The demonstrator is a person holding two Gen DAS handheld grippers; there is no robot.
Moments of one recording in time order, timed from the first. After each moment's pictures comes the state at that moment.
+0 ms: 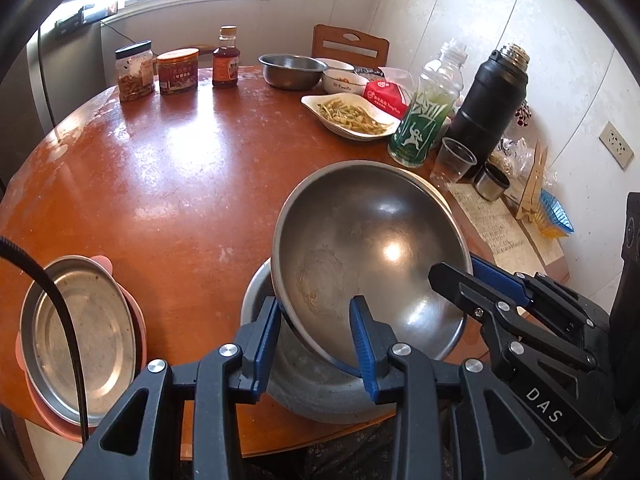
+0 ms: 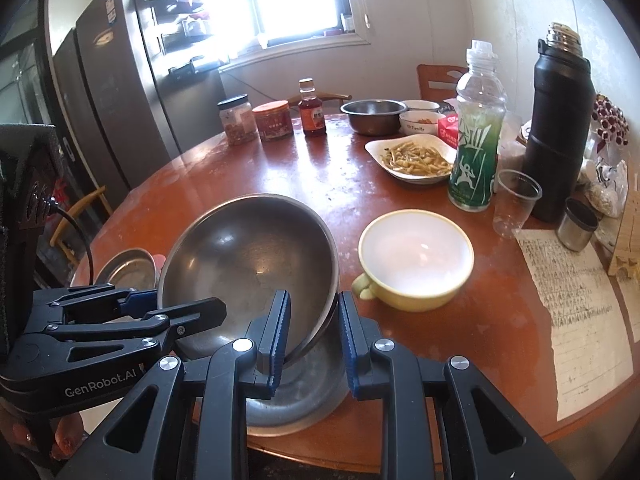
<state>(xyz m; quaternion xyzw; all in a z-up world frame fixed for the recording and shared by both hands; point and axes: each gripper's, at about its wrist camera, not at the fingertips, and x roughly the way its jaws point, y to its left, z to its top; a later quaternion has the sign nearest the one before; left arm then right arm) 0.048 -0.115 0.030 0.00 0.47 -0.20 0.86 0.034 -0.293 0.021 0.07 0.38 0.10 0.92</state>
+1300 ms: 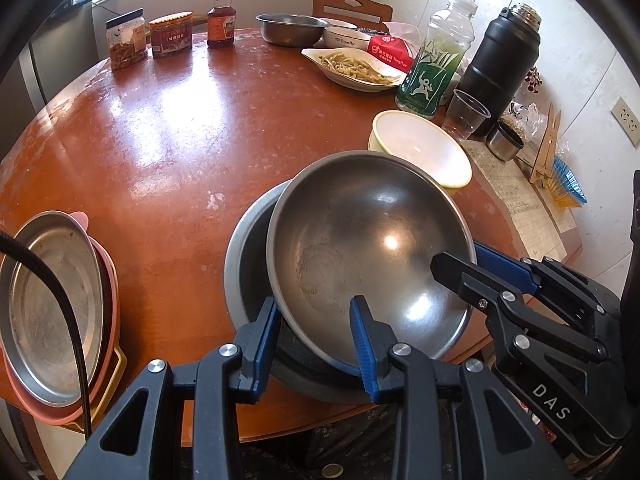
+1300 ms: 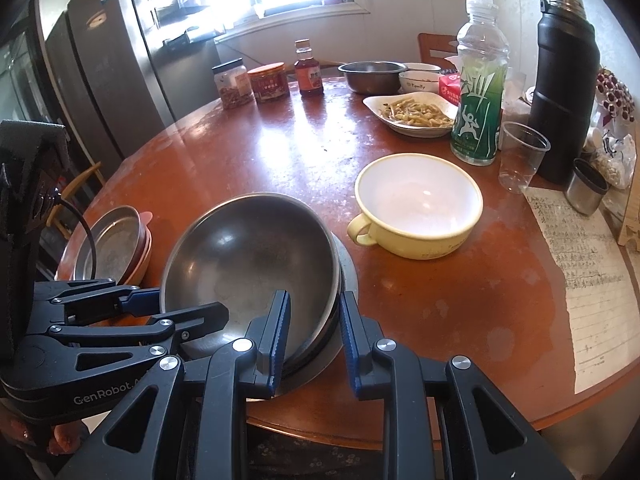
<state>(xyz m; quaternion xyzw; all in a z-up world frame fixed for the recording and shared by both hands) 0.047 -0.124 -0.008 0.01 0.52 -0.19 0.83 0.030 -0.286 -0.012 0.06 0.42 0.10 0.90</state>
